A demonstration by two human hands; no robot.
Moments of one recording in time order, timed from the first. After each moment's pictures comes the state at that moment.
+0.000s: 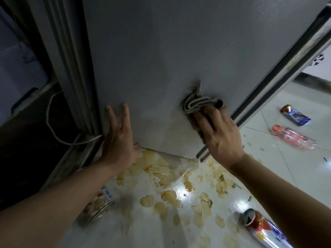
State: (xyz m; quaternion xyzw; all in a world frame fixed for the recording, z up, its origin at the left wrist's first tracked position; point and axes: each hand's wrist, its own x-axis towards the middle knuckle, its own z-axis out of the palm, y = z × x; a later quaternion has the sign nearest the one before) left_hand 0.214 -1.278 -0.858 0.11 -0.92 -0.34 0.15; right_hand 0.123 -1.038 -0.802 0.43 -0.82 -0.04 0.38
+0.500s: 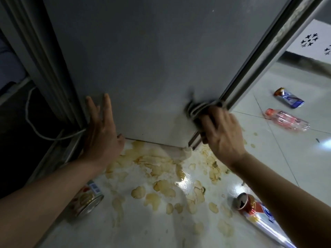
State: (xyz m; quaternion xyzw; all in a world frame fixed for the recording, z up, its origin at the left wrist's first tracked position) left_hand 0.210 -1.275 -0.873 0.13 -0.93 -0.30 0.18; right_hand 0.134 -0.996 -0.827 0.36 -0.87 -0.08 0.32
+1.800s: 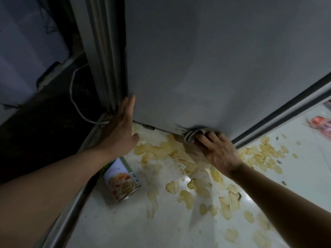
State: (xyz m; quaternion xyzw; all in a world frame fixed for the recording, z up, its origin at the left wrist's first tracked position) left_hand 0.230 -1.350 -0.900 0.09 -0.93 -0.35 0.06; right_hand 0.142 -1.062 -0.906 0.48 -0.83 -0.26 0.12
